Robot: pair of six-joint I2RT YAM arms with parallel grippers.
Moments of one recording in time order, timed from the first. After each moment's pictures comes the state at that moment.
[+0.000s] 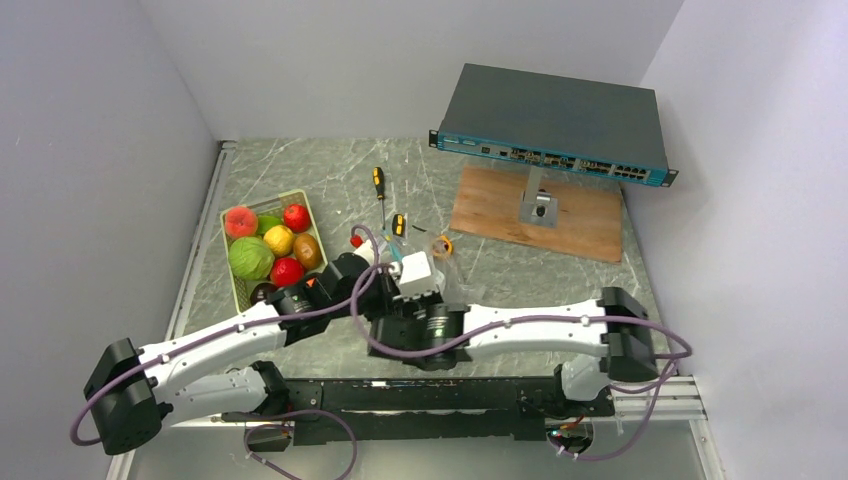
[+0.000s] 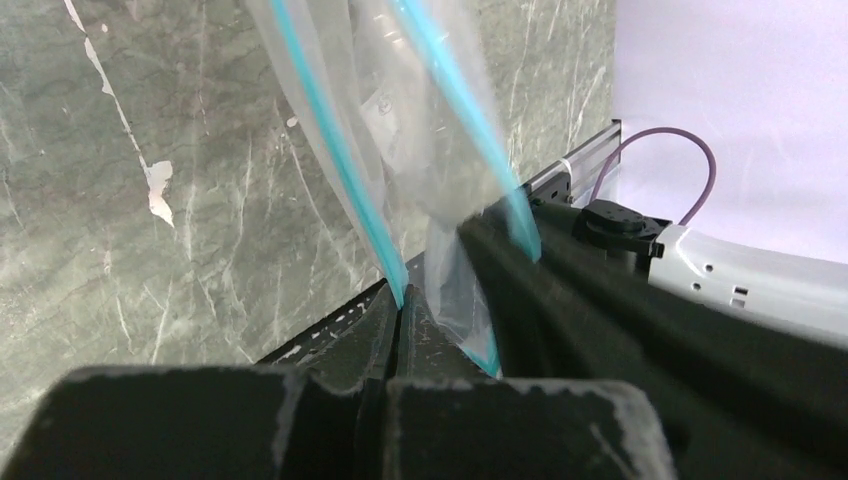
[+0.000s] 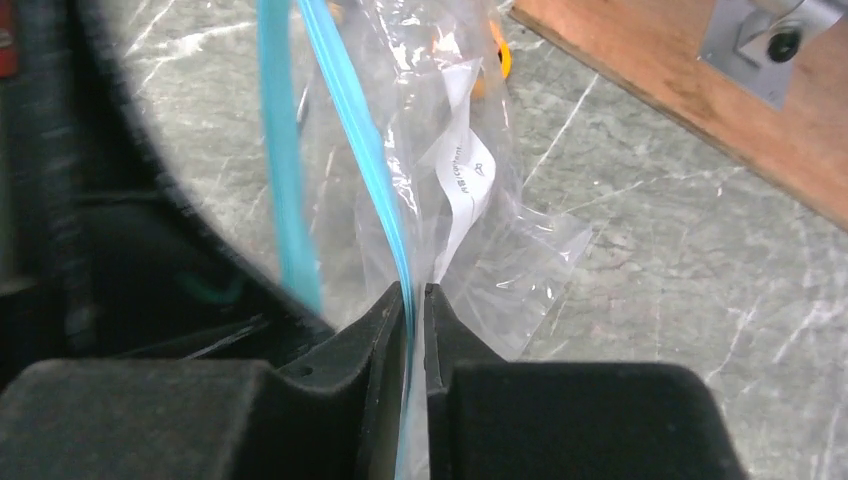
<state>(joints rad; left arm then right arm) -0.93 1.03 0.66 -0.21 0.14 -1.04 1.49 1.62 1.32 -1.04 1.08 1.03</state>
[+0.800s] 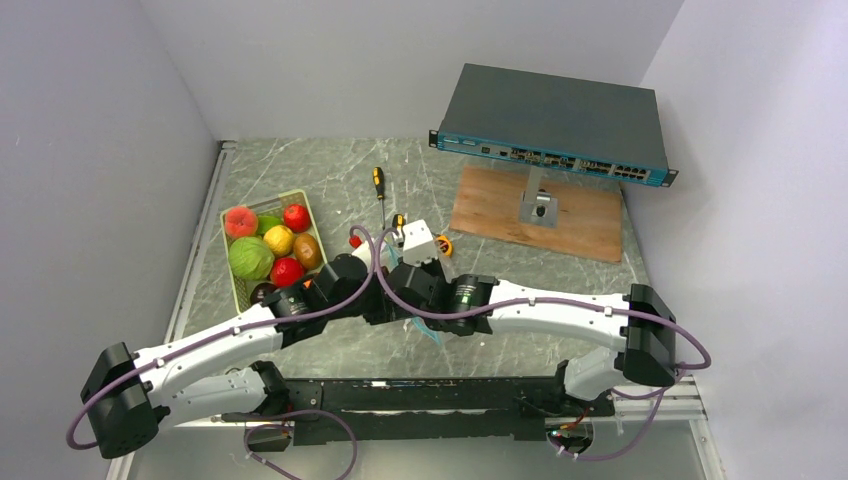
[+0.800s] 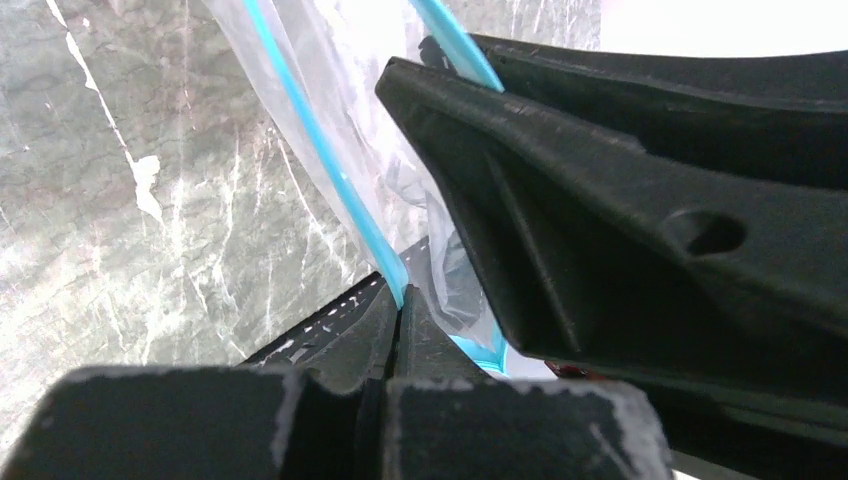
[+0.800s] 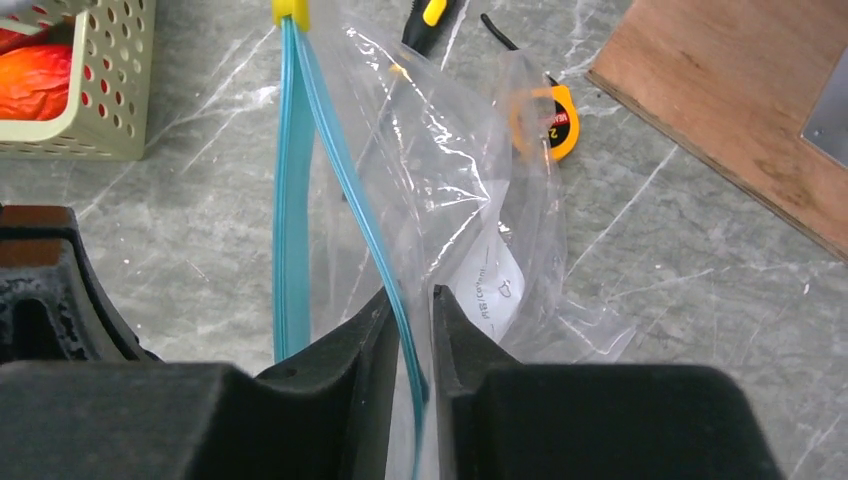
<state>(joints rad) -0.93 1.00 0.65 -0.21 0.15 -1.03 1.26 1.46 1.14 -0.52 0.79 0.56</state>
